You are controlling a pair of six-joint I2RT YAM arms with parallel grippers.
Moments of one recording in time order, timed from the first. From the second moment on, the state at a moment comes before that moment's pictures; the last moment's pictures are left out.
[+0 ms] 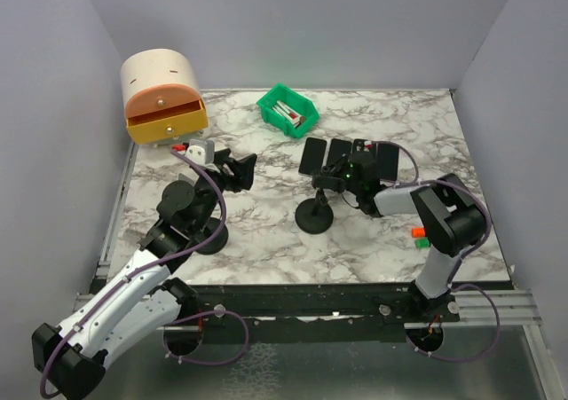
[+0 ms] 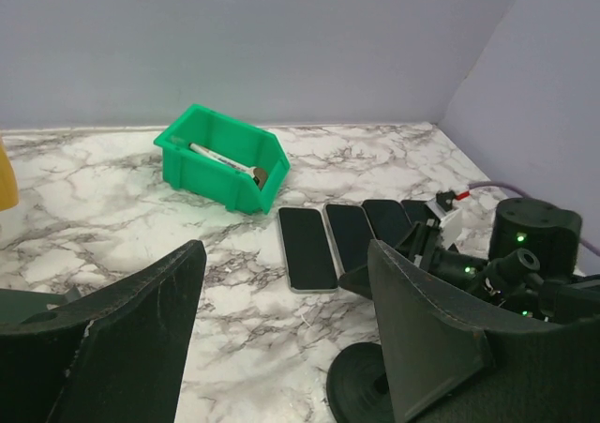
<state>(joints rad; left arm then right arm) -0.62 0.73 0.63 0.23 -0.21 -0.25 0.46 1.84 0.74 0.63 -0.10 1.11</state>
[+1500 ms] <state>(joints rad) -0.62 0.71 0.63 0.22 -0.22 -0.22 0.51 0.81 0.28 0.44 -0.37 0.45</state>
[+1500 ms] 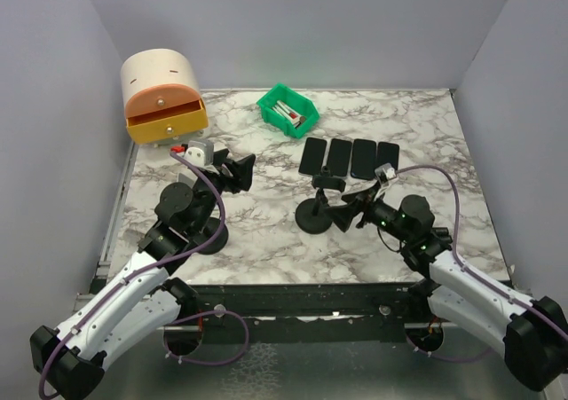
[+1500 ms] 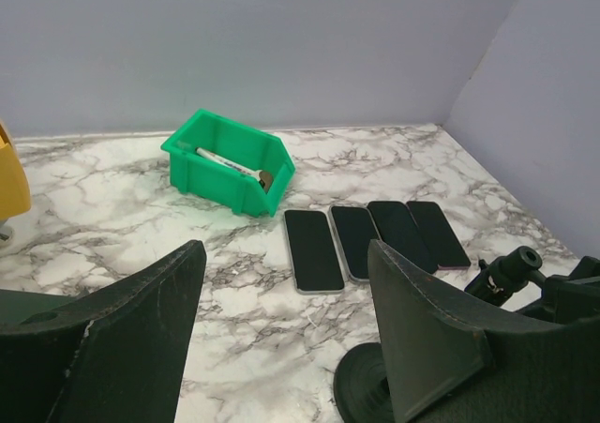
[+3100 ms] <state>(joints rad) -0.62 0.71 0.63 0.22 -0.22 -0.22 0.73 1.26 0.49 0.67 -0.18 0.32</state>
